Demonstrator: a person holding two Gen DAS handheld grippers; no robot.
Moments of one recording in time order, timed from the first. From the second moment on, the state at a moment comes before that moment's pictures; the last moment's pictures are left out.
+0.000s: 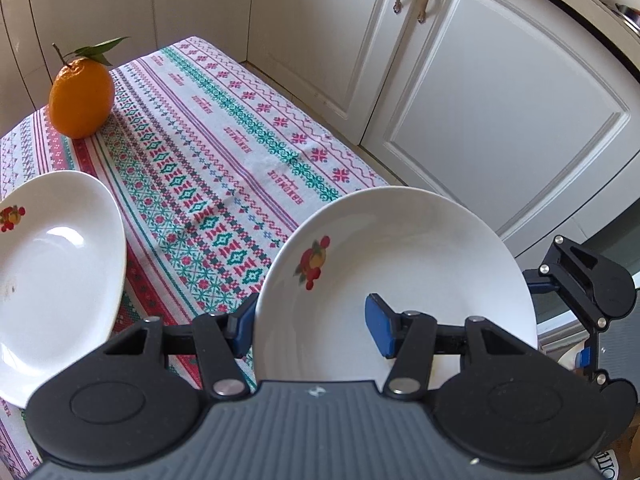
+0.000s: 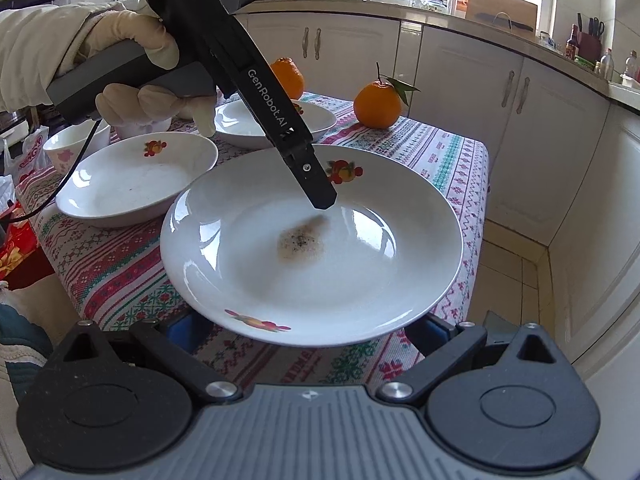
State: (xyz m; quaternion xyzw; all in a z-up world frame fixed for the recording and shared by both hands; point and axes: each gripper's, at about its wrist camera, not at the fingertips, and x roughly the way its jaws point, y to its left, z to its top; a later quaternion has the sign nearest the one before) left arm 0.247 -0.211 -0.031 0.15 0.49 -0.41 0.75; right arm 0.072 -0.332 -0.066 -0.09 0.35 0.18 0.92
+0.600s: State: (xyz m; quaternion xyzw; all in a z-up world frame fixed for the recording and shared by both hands) left arm 0.313 -0.224 -0.043 0.14 0.48 -0.39 0.77; right arm 0.141 -0.352 -0.075 -0.09 0.35 0.20 0.91
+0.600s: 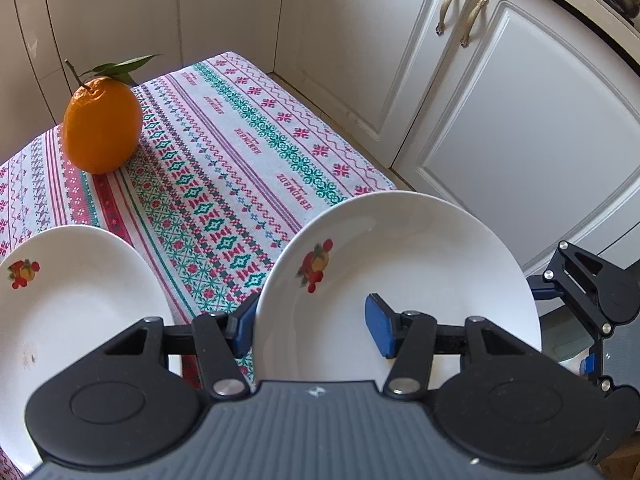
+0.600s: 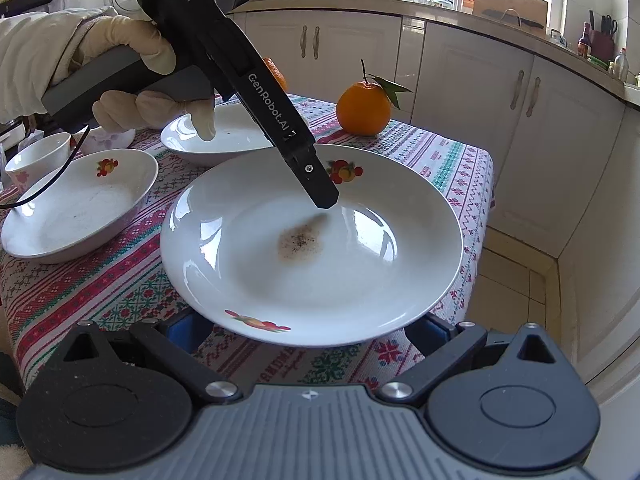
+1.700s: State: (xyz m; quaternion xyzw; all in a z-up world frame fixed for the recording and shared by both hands) left arm 0.335 -0.230 -0.052 0.14 0.47 -0.37 0.79; right arm 0.157 -0.363 -0.083 -0.08 0.35 0.17 0.92
